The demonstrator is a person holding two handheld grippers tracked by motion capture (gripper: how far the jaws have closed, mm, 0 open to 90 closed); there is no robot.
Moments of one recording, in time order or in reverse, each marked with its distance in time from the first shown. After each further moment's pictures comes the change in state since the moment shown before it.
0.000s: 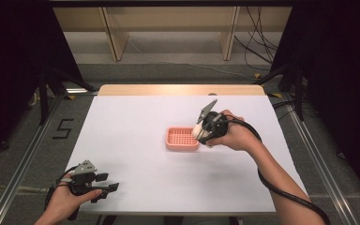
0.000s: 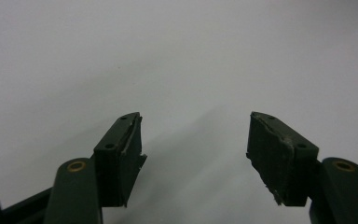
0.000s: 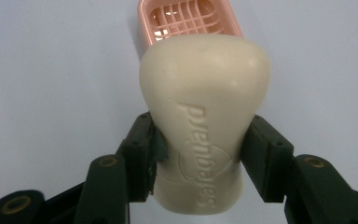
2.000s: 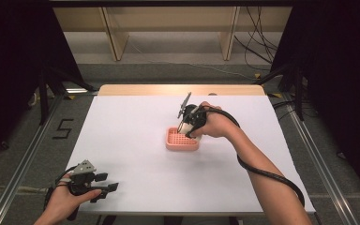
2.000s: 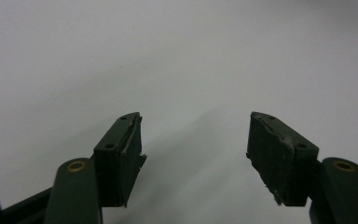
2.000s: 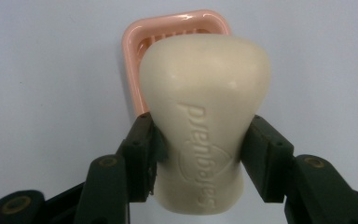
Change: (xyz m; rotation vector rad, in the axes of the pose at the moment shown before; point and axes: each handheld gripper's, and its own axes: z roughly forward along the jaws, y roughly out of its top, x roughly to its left) left arm 0.002 0.000 -0.002 0.004 -0.001 0.005; right arm -0.015 0.056 0.036 0.130 0.018 -0.099
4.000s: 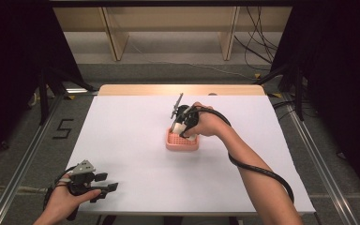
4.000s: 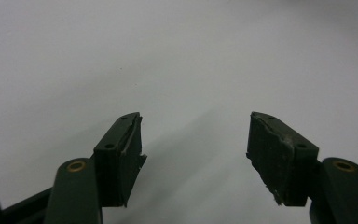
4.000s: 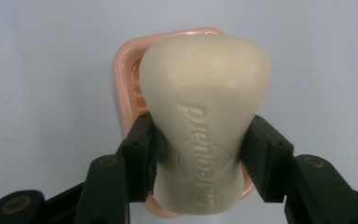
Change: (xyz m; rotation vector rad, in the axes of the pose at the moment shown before) left arm -0.001 0.000 0.000 -0.015 0.002 -0.014; right arm -0.005 0.018 0.021 0.009 0.005 -0.035
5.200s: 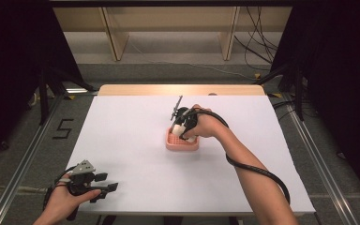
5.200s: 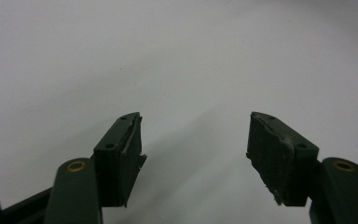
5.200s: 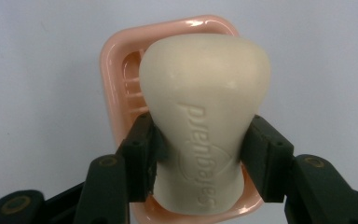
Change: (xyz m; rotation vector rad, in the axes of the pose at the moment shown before) left arm -0.001 0.000 0.000 -0.010 -0.009 -0.007; right arm -0.003 -0.002 0.018 0.016 0.016 0.029
